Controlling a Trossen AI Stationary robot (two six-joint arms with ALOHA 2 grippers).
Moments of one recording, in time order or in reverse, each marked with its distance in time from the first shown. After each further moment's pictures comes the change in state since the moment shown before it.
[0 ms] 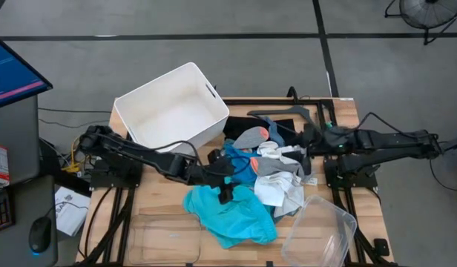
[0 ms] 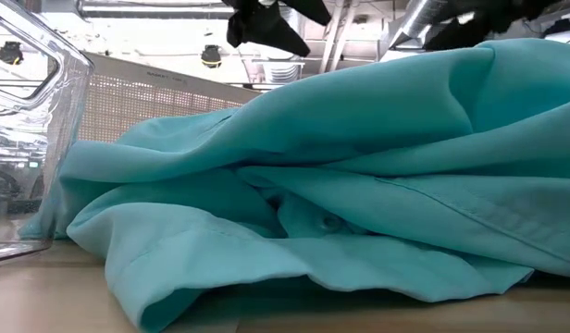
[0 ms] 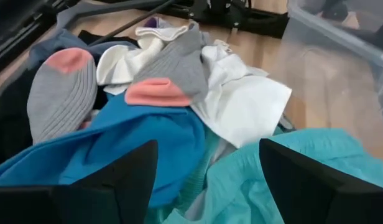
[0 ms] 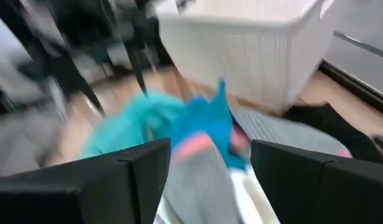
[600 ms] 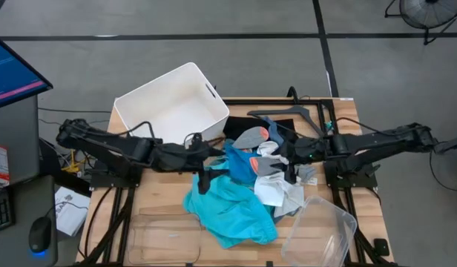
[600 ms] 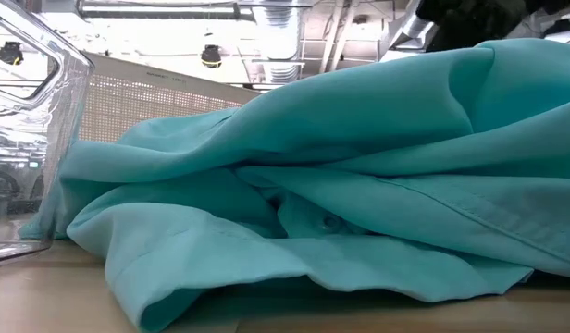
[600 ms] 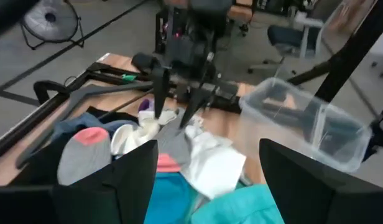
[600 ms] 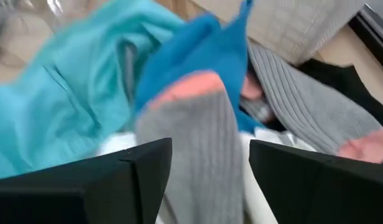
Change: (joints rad) left arm -0.015 -0.286 0.000 -0.004 -0.010 0.106; right arm 0.044 0.305 0.061 0.001 -0.003 -0.115
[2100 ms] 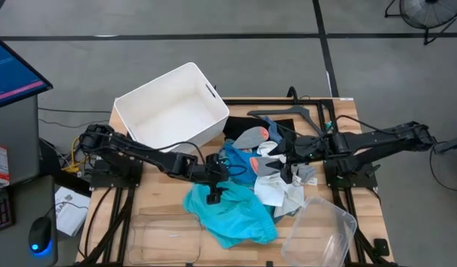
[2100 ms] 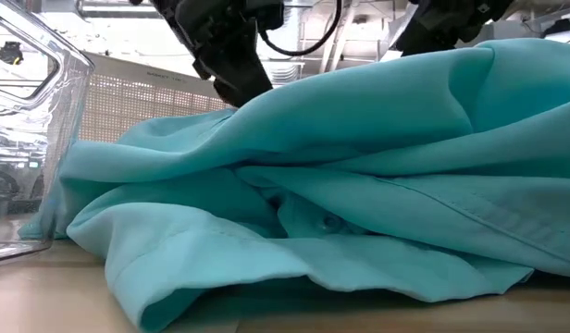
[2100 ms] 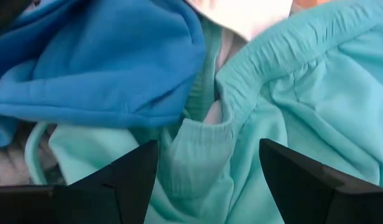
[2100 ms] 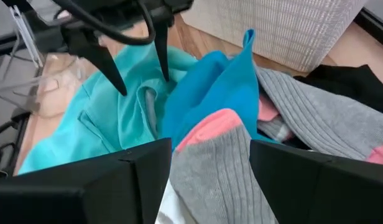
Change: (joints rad) left arm 0.077 0.284 -0.218 0.056 0.223 0.111; right arm 0.021 0.046 0.085 0.011 0.002 0.176
